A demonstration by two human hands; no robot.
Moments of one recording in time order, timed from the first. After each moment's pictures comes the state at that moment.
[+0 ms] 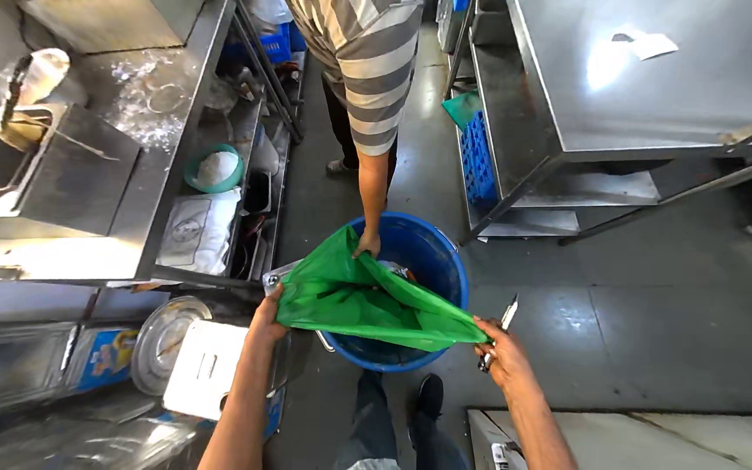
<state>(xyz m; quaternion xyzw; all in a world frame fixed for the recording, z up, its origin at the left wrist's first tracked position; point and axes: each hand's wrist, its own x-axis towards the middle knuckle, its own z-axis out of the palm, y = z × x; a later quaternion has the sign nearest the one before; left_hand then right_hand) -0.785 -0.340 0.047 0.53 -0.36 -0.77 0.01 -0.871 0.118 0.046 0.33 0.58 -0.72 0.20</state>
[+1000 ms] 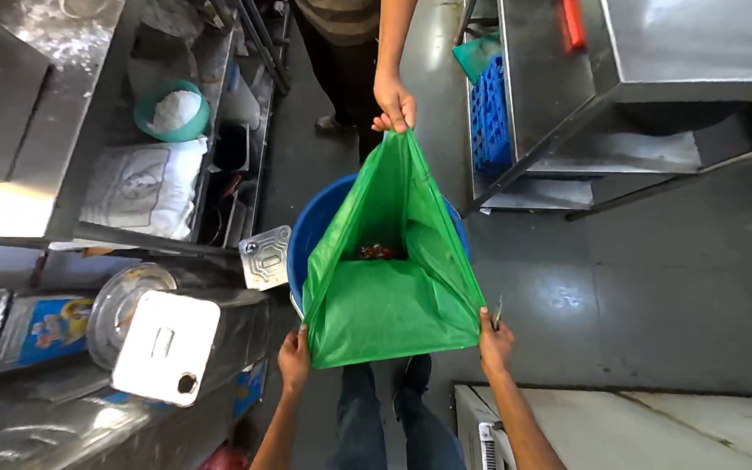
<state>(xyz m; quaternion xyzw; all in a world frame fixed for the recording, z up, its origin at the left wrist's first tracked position) -0.650 -0.214 -0.145 0.53 -0.74 -0.42 -0.01 -0.842 0.180 -0.153 0.28 0.84 -0.45 0.08</state>
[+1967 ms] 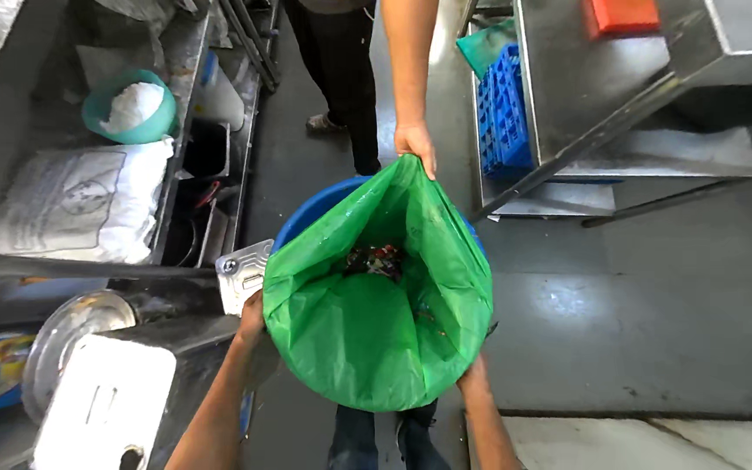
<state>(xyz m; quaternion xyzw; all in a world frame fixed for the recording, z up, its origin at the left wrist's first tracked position) -0.787 -0.350 -0.192 0.47 -0.65 -0.60 0.01 -0.846 0.109 -0.231 0.38 0.62 -0.67 0.13</state>
